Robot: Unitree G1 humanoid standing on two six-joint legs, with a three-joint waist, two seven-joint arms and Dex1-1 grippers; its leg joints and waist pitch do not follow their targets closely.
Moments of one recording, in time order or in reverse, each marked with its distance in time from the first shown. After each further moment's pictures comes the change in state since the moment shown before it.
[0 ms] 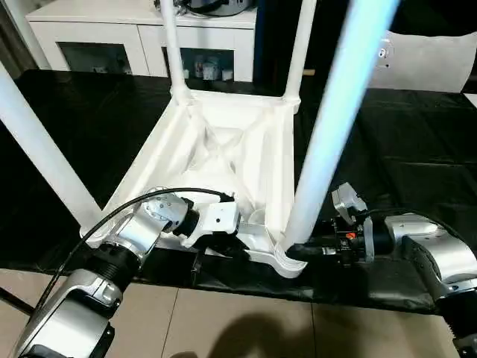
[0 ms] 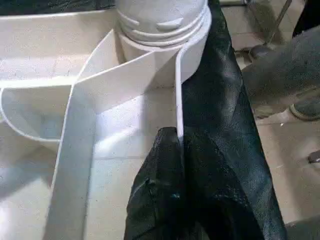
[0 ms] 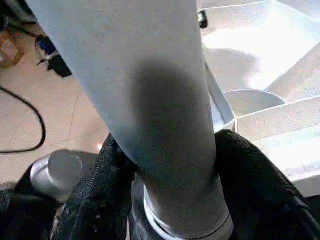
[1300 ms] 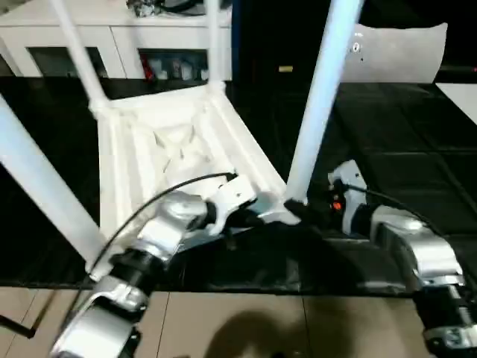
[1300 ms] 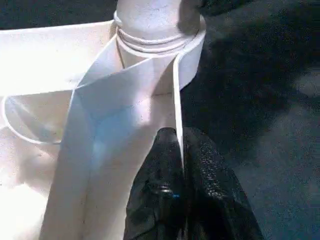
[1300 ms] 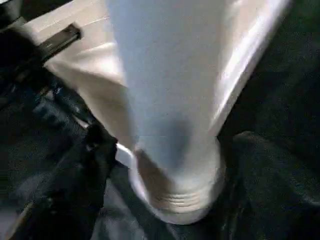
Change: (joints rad) left arm 0.022 -0.097 0.069 -0.048 0.027 0.210 0.314; right arm -0.050 0.082 -0.099 0.073 -0.111 -0.029 -0.369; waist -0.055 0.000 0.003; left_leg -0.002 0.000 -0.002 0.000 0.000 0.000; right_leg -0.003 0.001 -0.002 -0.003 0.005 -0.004
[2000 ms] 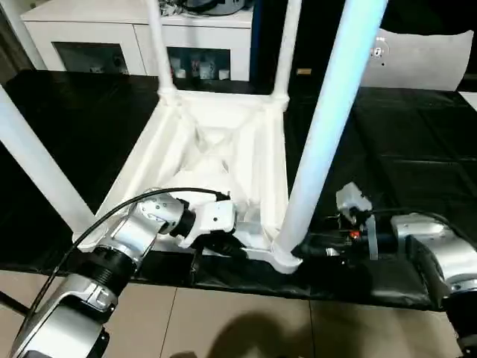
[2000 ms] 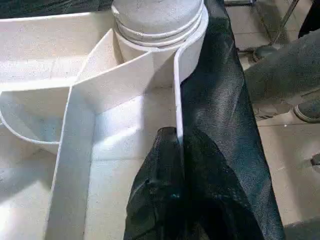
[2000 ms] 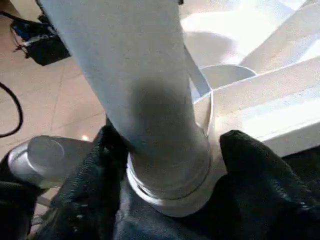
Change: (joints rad) left arm -0.001 0.121 -0.071 0.005 -0.020 -0.206 -0.301; right arm 0.031 -0.108 0.105 -0.009 0.061 -0.043 0.376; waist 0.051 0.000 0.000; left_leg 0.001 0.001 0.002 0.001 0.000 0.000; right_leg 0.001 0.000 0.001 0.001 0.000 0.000
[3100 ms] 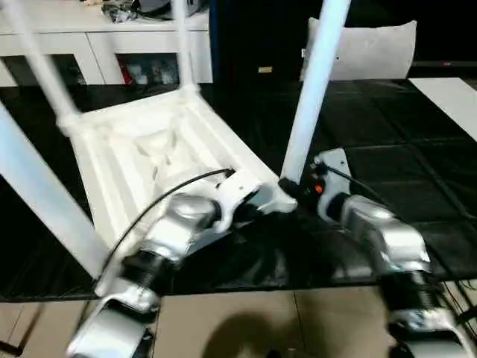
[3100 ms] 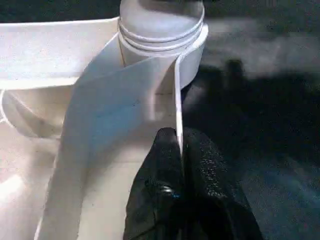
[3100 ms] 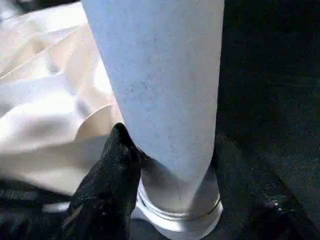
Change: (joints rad) left arm -0.026 -0.306 0.151 0.003 0.060 0.456 0.627; right arm -0.147 0.417 -0.190 0.100 -0.133 0.130 -0.876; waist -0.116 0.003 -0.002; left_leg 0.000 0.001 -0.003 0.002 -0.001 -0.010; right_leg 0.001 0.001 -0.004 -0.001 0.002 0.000
